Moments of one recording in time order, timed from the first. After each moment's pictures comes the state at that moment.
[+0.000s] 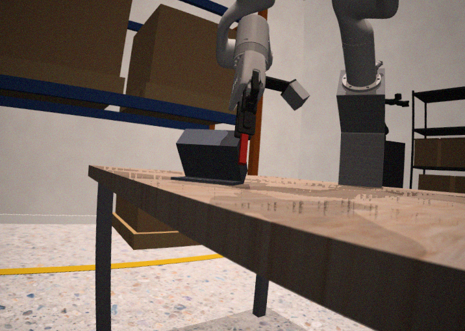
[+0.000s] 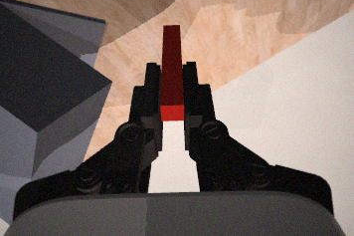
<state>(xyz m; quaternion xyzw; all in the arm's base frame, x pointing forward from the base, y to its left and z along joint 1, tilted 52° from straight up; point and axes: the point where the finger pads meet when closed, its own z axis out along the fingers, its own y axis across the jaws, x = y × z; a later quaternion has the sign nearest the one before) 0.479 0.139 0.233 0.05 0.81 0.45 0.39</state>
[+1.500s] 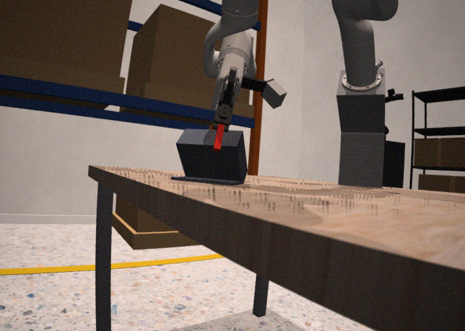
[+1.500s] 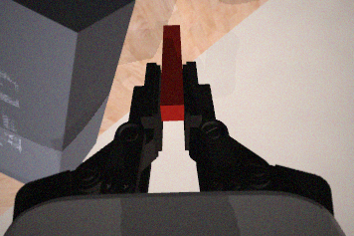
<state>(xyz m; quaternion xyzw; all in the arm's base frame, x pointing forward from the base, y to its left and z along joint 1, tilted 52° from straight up) 0.499 0.091 0.242 0.05 0.75 0.51 0.40</state>
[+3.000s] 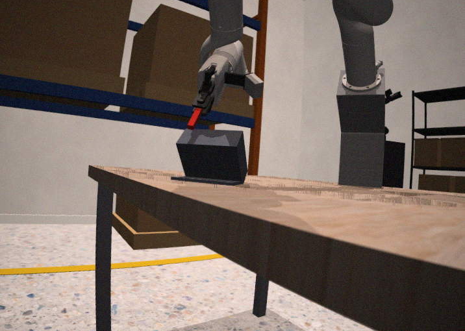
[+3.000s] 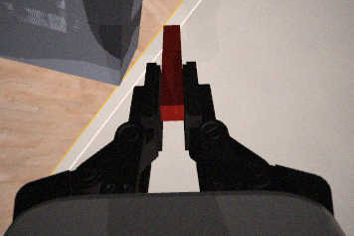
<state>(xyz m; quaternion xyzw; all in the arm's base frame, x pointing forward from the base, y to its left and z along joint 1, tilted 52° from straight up) 0.503 -0.001 0.240 0.13 0.68 0.59 0.41</state>
